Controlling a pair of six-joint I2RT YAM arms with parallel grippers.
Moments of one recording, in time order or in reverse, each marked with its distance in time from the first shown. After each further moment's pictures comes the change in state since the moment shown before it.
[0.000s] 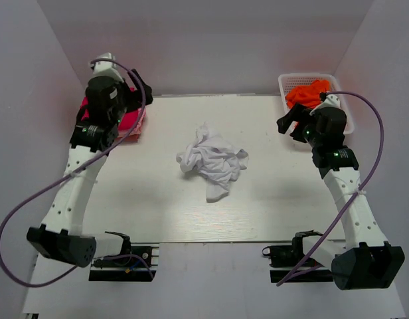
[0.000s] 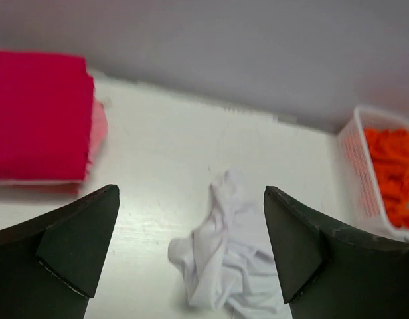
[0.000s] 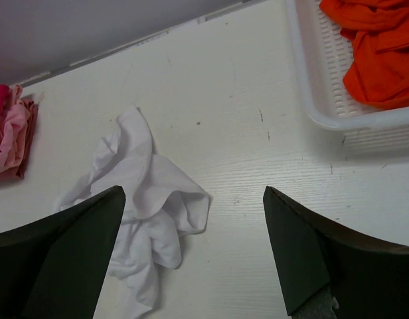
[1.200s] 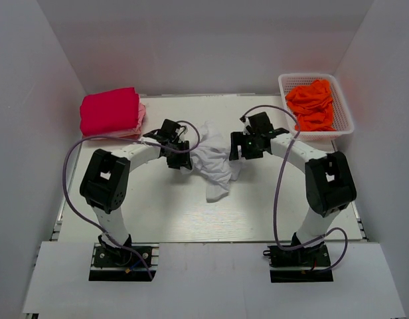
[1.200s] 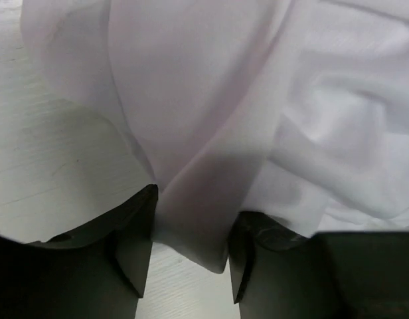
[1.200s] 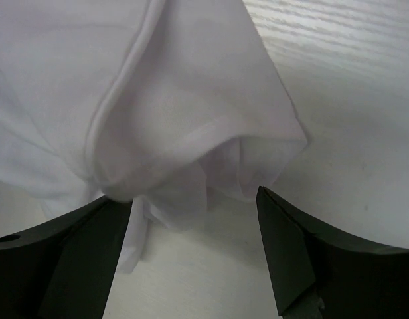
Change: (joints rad) left arm -0.196 0.568 -0.356 0.020 0.397 0.005; right arm 0.318 0.643 0.105 -0.086 -0.151 -0.156
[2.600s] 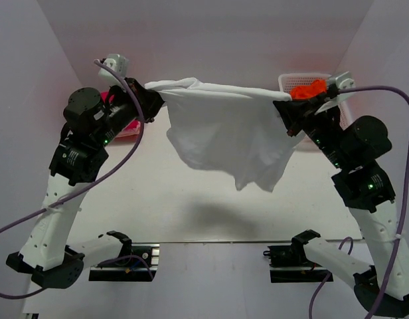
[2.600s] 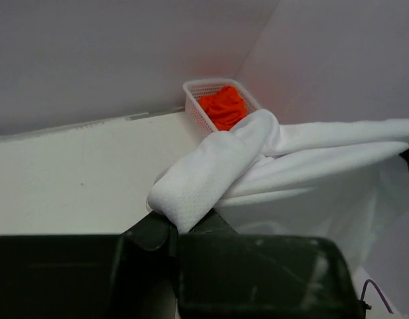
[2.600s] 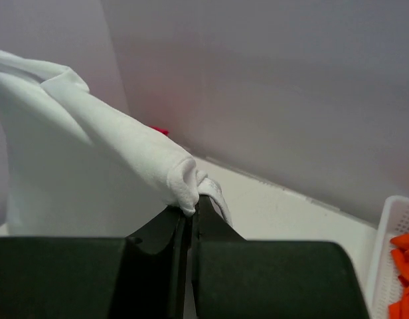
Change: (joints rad) left arm -0.020 -0.711 0.461 -0.045 -0.067 0.033; right arm 0.053 -0.819 0.254 0.113 0.074 -0.147
